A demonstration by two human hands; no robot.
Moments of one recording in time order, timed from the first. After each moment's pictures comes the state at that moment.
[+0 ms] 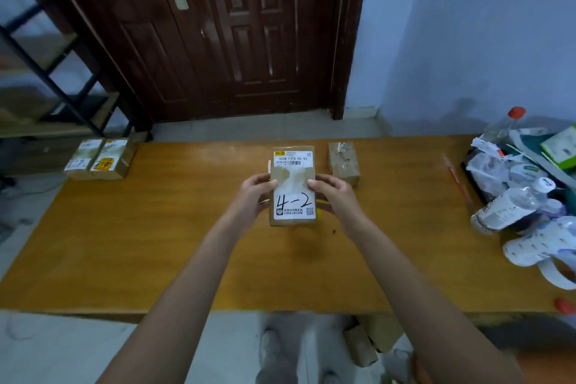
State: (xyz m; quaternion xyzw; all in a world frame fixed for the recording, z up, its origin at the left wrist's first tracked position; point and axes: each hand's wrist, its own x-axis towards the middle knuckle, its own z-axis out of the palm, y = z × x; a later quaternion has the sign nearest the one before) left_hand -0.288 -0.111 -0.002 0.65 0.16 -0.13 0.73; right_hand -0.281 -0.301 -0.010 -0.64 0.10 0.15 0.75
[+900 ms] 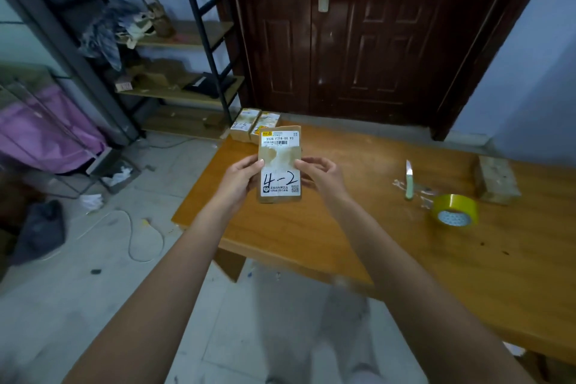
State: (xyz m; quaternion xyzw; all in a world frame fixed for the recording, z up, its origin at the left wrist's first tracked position) left_hand -0.442 0.260 0.033 0.64 0.23 0.05 0.73; right_hand -0.372 0.087 0.015 -0.64 -0.02 0.22 0.73
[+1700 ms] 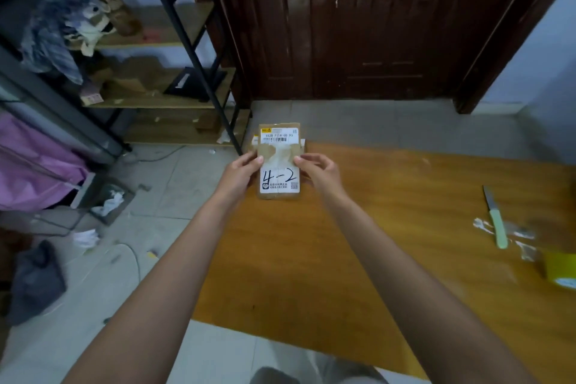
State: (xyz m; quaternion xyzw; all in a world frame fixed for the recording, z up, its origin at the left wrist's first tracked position) left_hand -0.208 0.456 -0.007 0.68 0.26 -0.03 0.68; right_hand -0.161 0.290 -0.041 -0.62 0.07 0.20 0.75
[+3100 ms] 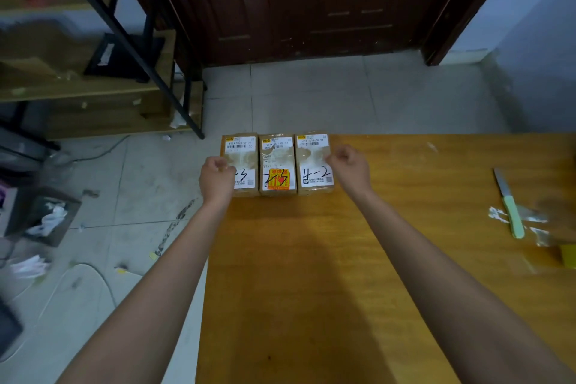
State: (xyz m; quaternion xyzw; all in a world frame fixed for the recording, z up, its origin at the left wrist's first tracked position) left_hand -0.086 0.531 -0.124 0.80 0.37 -0.02 0.47; right_hand -0.051 0.272 -0.146 -0.84 0.15 0.10 0.51
